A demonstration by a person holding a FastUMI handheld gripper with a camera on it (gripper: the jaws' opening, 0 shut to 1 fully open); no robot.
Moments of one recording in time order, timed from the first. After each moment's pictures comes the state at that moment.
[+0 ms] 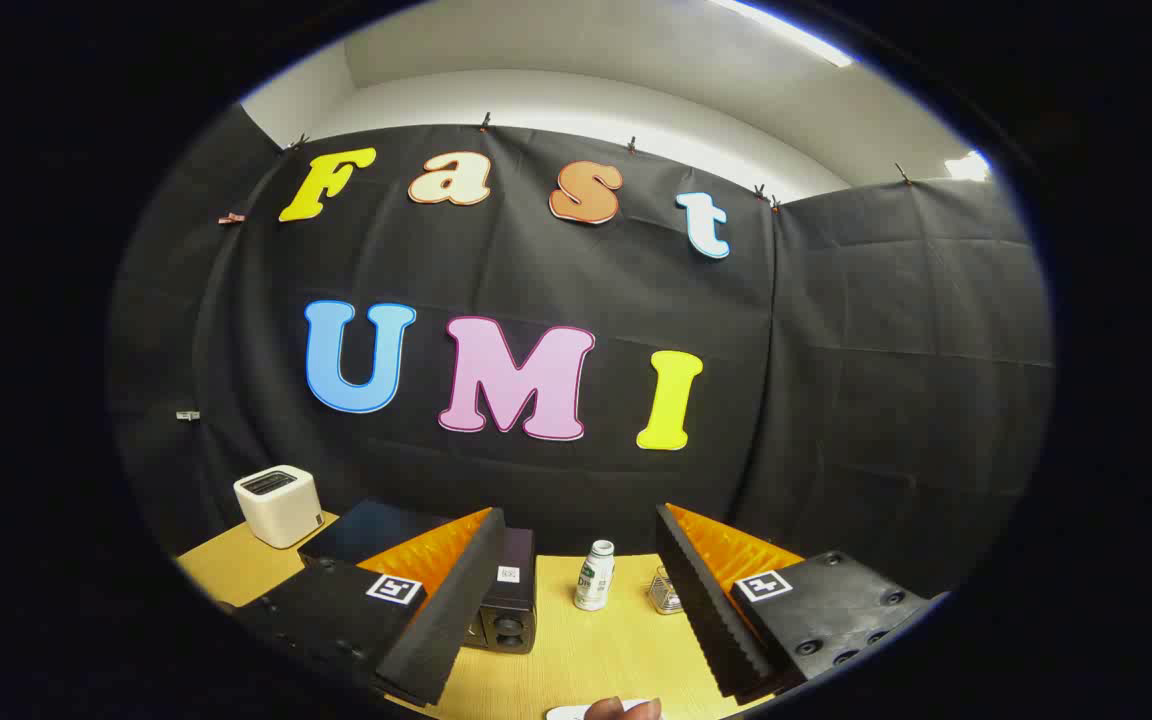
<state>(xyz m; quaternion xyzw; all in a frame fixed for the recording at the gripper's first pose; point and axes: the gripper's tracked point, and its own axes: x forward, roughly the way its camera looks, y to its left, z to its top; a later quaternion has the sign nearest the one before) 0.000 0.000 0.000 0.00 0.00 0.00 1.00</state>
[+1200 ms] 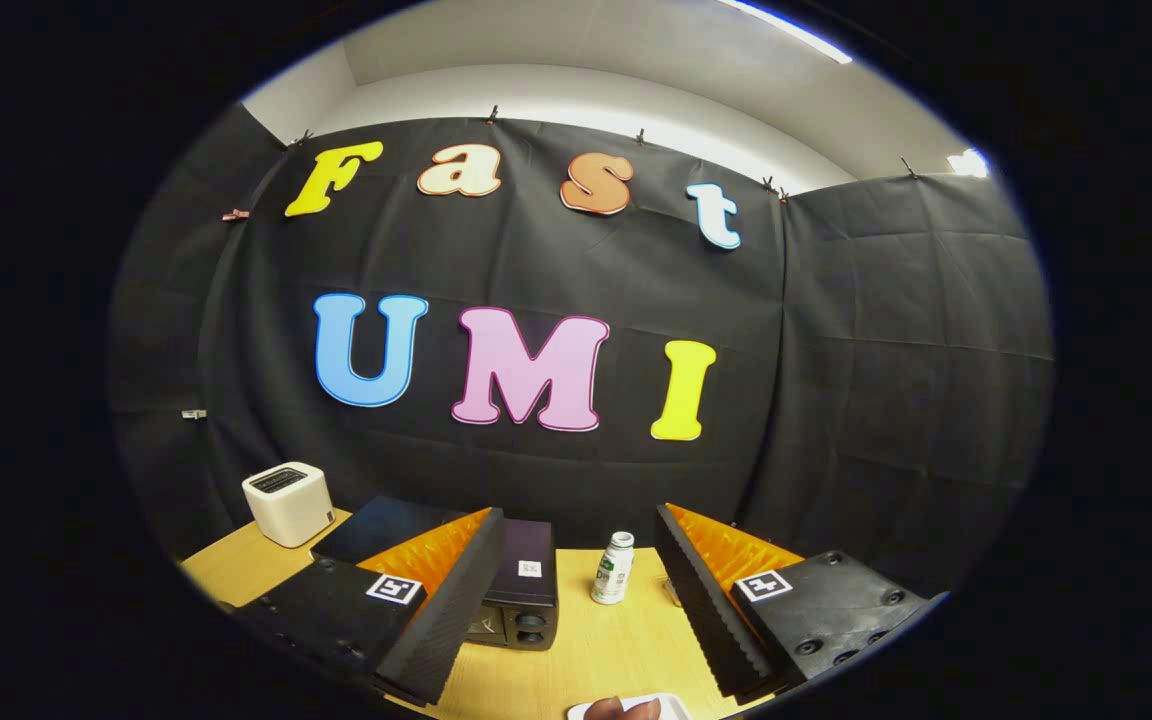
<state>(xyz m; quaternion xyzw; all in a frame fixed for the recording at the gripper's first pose) 0.005 0.038 -0.015 0.00 0.01 0.01 1.00</state>
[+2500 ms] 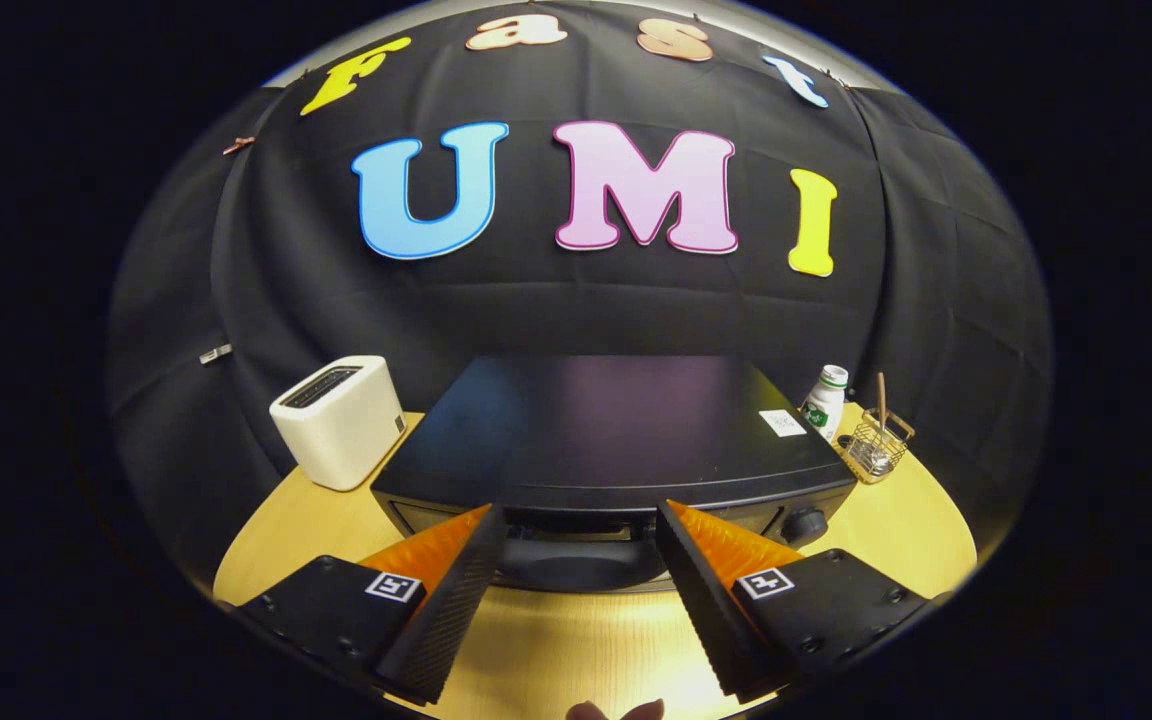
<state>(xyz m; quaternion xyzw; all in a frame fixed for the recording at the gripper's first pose) 0.082 0.251 -0.229 0.05 0.22 0.07 0.97</state>
